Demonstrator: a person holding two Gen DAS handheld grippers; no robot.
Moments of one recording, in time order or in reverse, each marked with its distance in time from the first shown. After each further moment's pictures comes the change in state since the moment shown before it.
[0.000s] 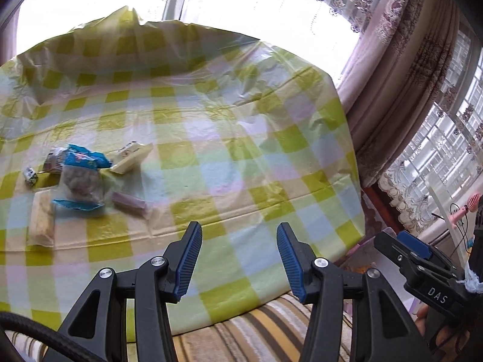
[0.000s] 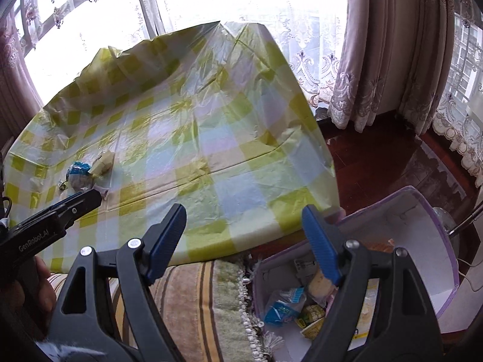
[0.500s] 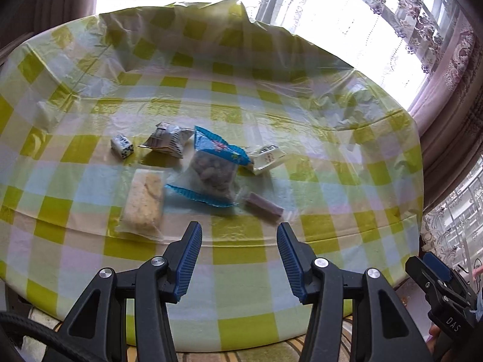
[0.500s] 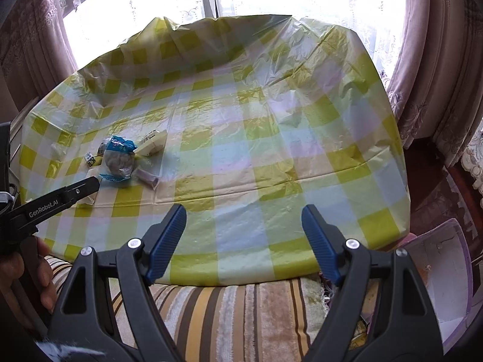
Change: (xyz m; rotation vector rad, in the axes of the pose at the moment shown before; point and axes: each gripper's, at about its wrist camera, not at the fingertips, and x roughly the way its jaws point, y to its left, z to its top) left arm -0.024 0.120 -0.003 -0.219 -0.030 0.211; right arm 0.028 0.095 0.000 -0.174 0.014 0.100
